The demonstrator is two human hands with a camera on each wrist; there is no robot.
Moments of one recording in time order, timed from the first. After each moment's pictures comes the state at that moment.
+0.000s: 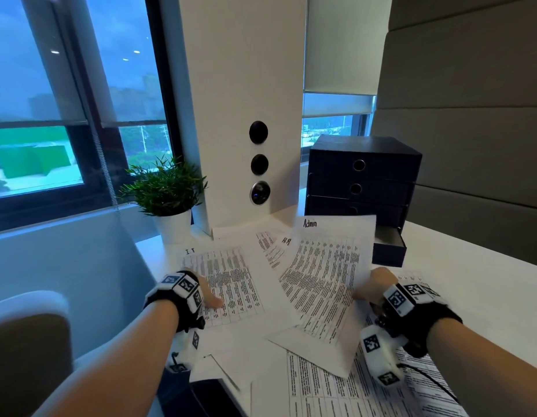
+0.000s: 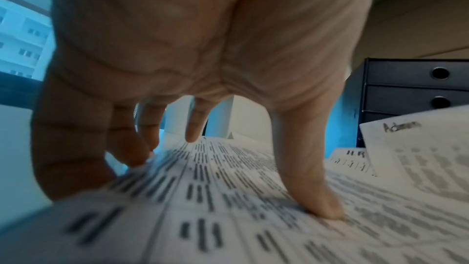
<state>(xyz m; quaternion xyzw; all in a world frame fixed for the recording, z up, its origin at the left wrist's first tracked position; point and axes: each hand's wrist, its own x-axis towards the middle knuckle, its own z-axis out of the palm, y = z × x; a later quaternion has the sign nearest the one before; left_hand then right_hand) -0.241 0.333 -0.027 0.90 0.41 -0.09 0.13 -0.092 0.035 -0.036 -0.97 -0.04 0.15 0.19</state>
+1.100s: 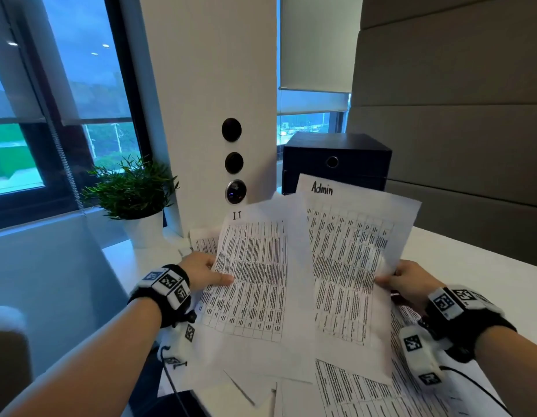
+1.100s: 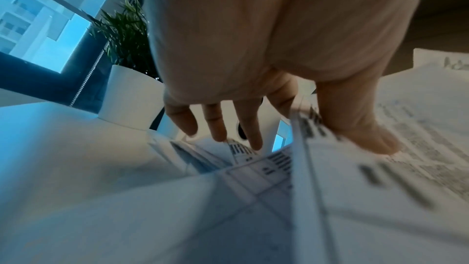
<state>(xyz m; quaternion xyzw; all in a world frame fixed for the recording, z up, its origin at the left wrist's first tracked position) -0.202 0.319 -0.027 0.91 0.17 -0.01 0.37 -0.073 -0.061 -0.042 -0.84 -0.06 0.10 0.53</state>
